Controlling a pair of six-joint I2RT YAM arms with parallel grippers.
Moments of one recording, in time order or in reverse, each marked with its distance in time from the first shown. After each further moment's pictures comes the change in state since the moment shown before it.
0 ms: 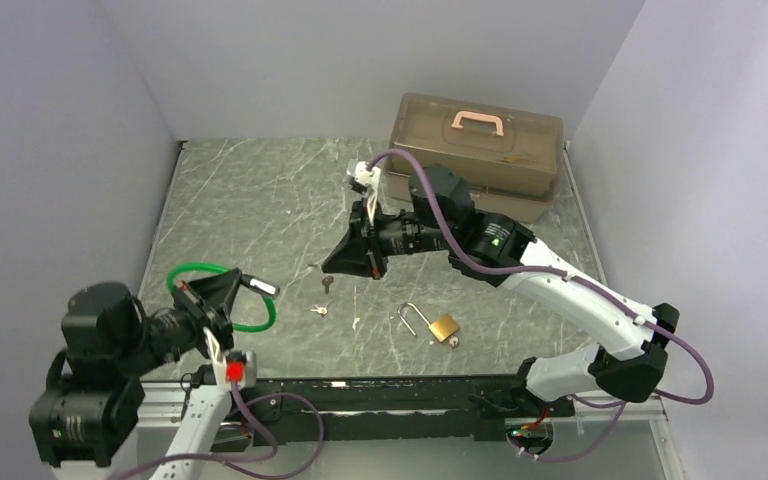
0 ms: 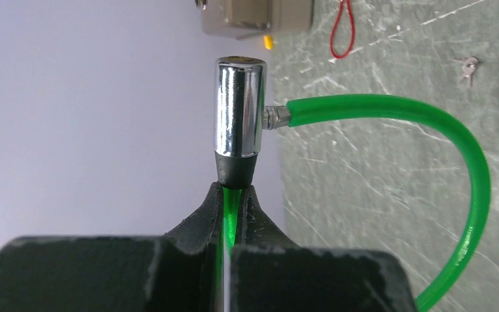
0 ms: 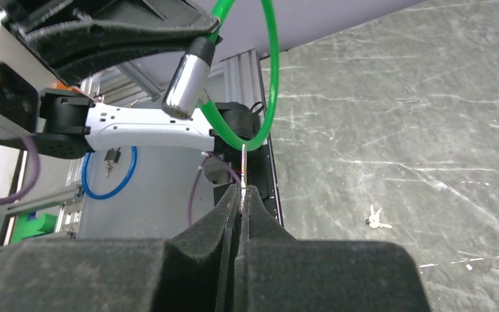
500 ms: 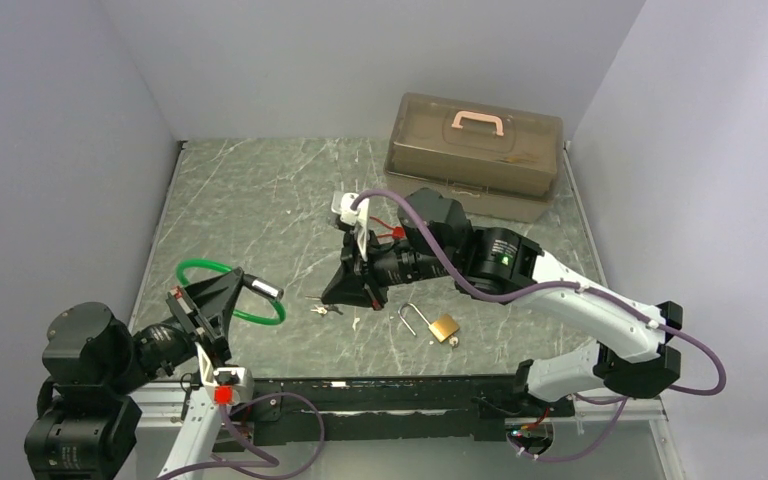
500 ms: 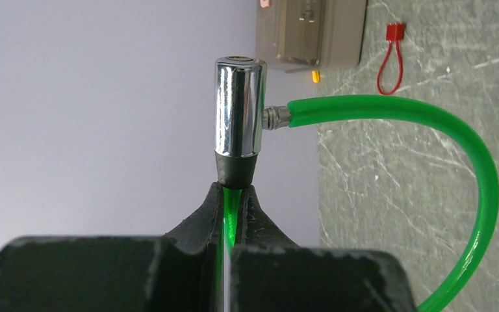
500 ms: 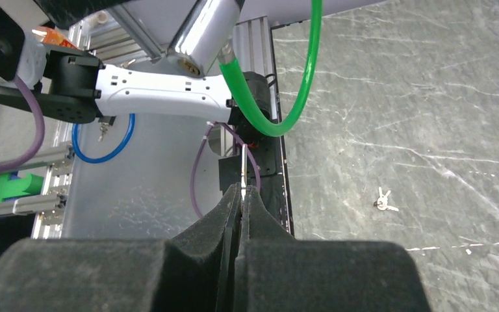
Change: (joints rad) left arm 0.000 -0.116 -0.049 0.146 0.111 -0.061; right arm 0.187 0.012 0.114 -0.208 0.127 -0.096
